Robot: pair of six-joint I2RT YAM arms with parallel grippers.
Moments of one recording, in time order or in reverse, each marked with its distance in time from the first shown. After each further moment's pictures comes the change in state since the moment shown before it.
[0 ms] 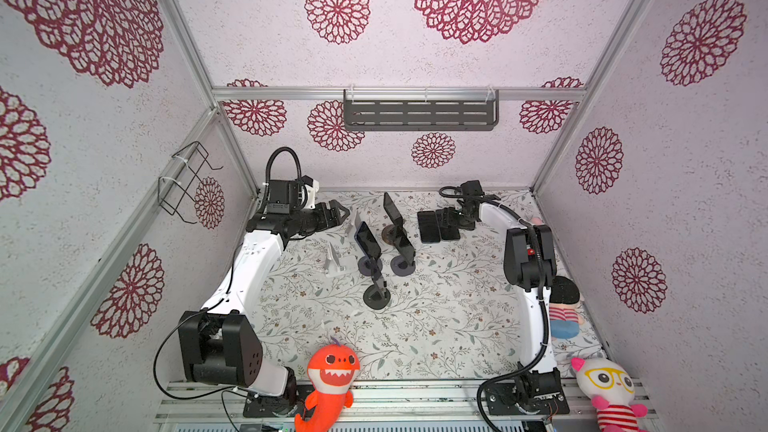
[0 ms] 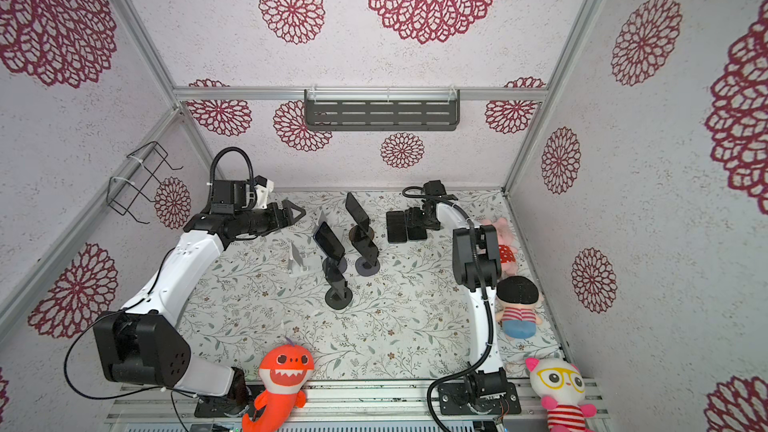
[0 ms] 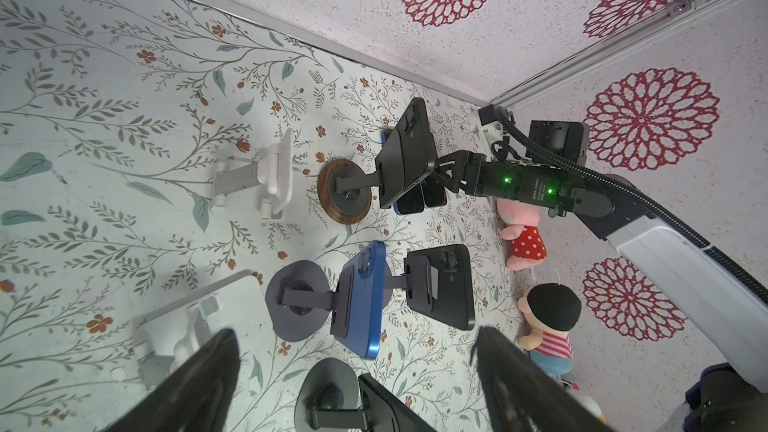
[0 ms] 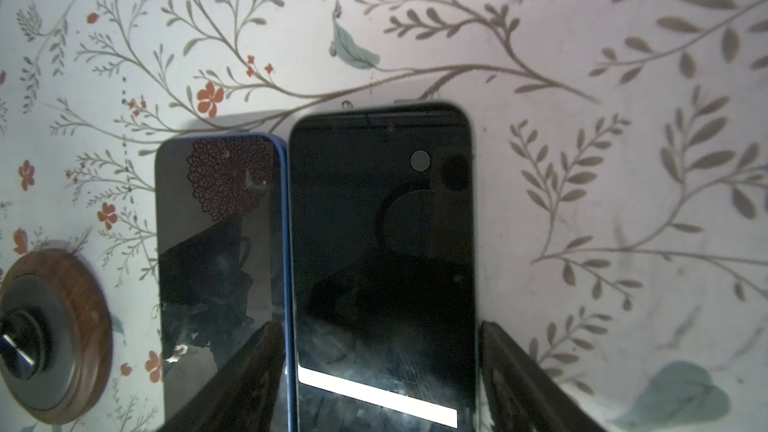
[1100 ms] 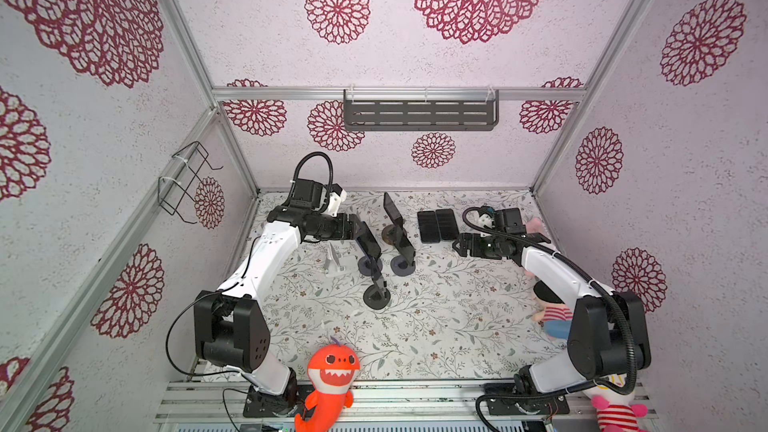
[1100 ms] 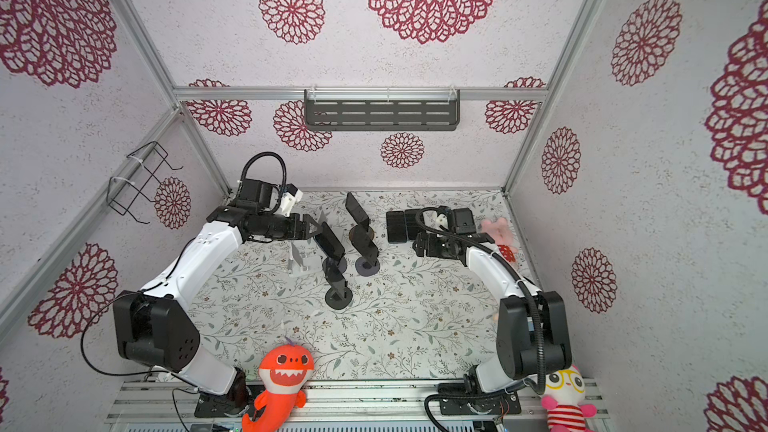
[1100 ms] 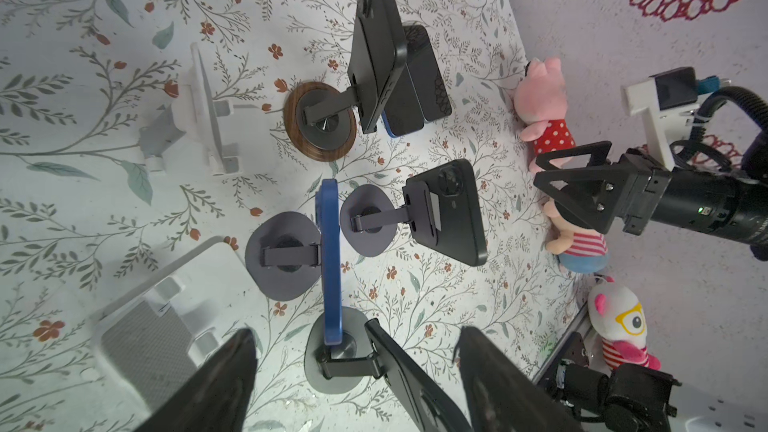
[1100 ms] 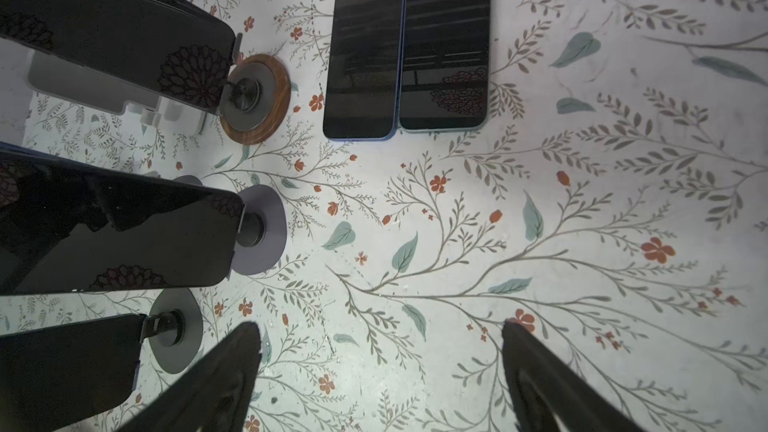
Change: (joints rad) left arm -0.131 0.118 0.086 -0.183 0.008 0.219; right arm -0.010 -0.856 -0.882 0.171 -0.100 0.003
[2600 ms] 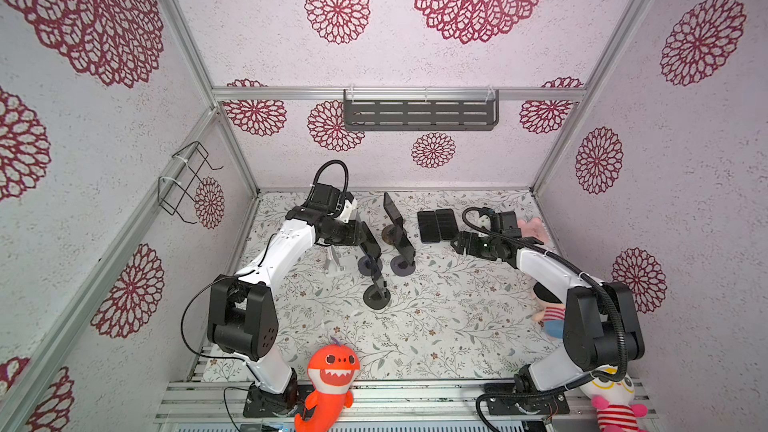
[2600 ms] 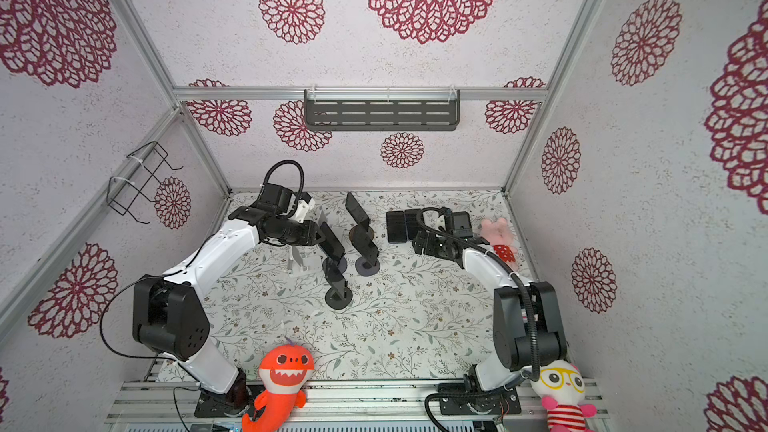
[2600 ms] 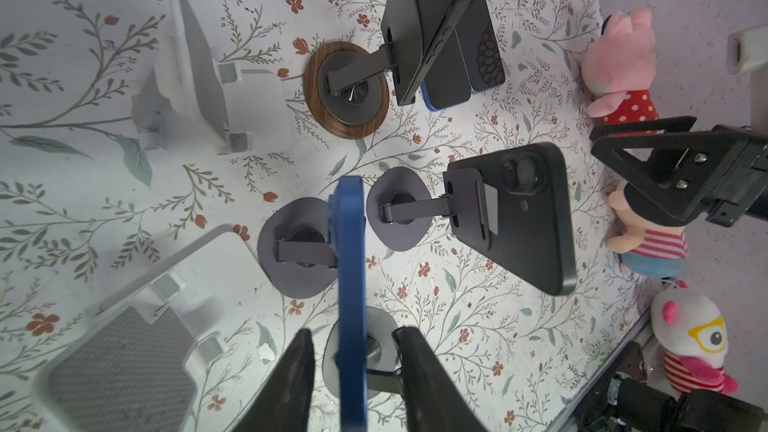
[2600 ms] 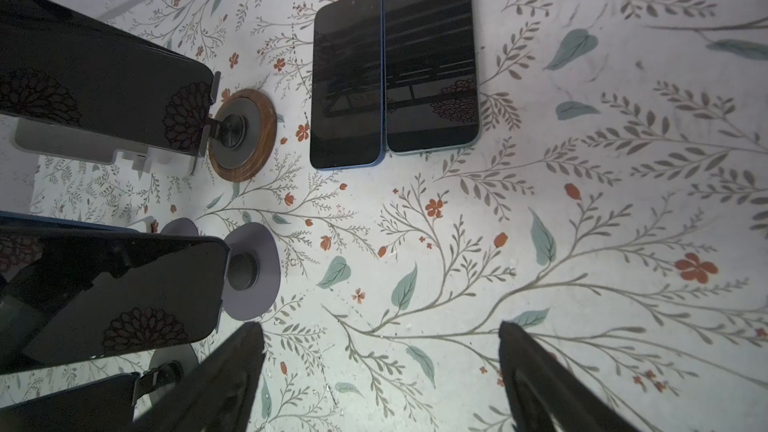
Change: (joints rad) left arm -0.062 0.072 -0.002 0.013 -0.136 -0.021; right arm 0.004 0.057 -0.034 0.146 0.008 0.101
